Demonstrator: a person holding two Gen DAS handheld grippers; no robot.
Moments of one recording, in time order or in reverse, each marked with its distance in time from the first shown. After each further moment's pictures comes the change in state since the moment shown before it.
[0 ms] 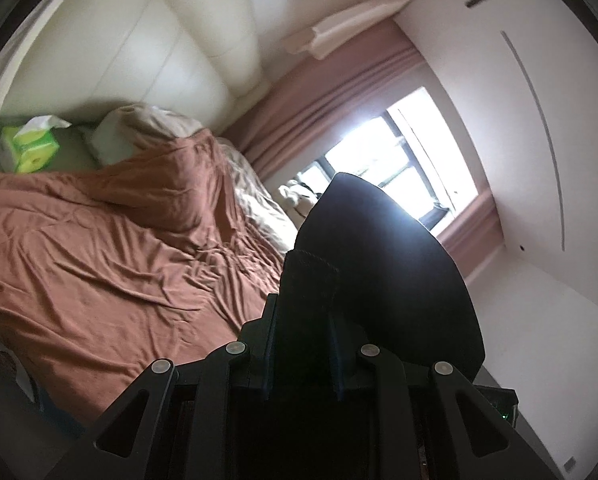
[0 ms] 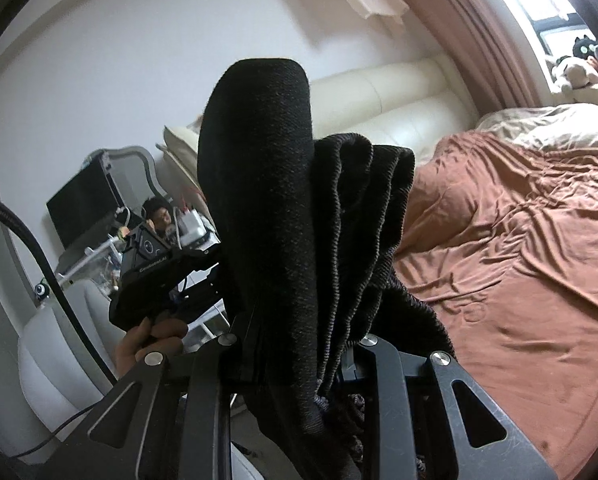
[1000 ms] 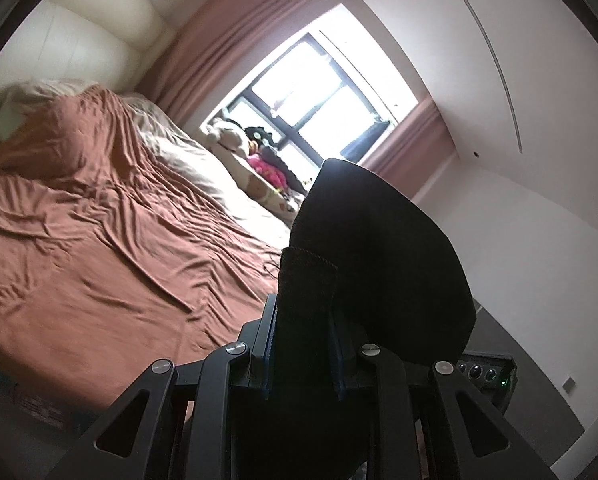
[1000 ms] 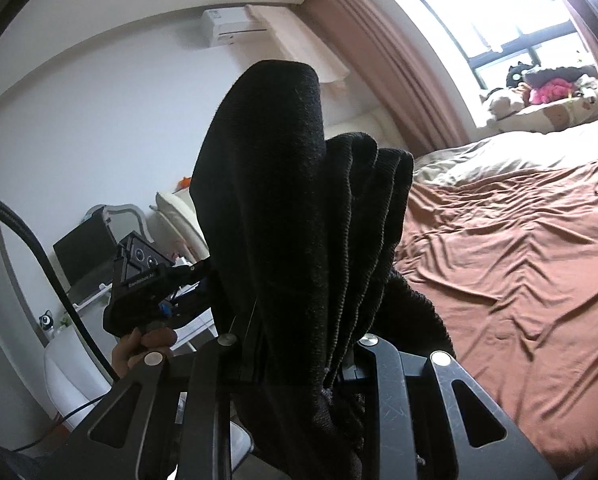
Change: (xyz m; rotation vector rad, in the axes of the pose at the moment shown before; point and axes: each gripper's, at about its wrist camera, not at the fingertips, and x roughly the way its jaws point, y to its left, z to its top) left arm 0.044 -0.220 -0.148 0.199 0.227 -0.134; right arm -0.249 0.078 -0.058 0.058 -0.188 -0.149
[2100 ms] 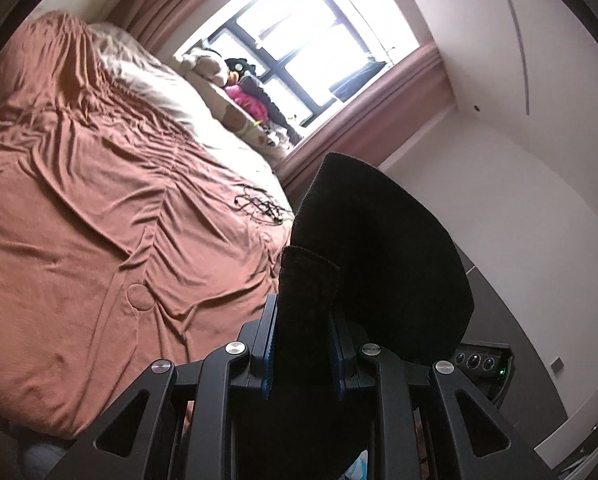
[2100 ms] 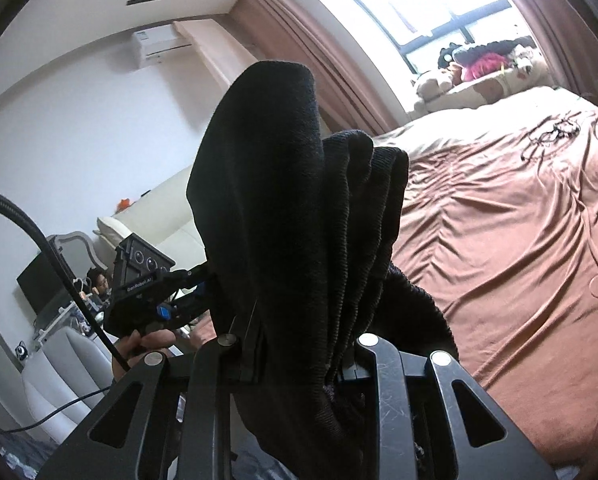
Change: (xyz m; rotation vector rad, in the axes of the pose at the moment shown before) left arm 0.181 -0.021 -0.064 -0.030 0.226 -0.096; right arm -0.086 -0.034 0.002 0.126 -0.008 -0.170
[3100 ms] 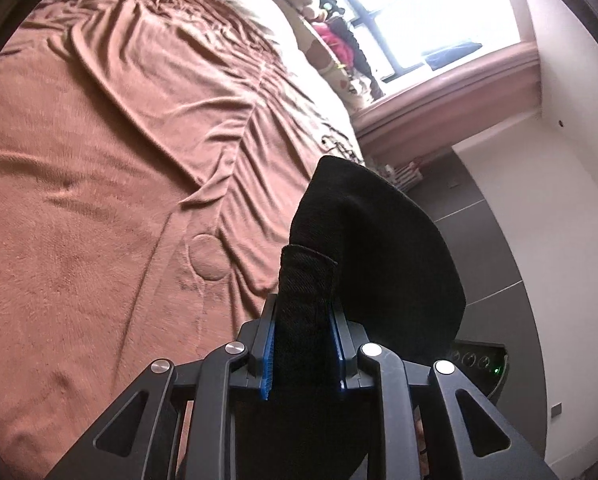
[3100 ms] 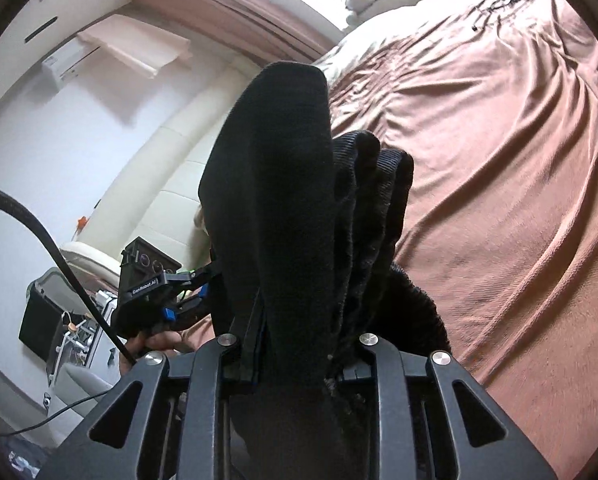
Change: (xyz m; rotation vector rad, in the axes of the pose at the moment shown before) left arm 0.118 0.154 -0.007 -0.242 0.204 0.134; right arm 0.098 -0.107 -0.002 0.294 0.195 -0.014
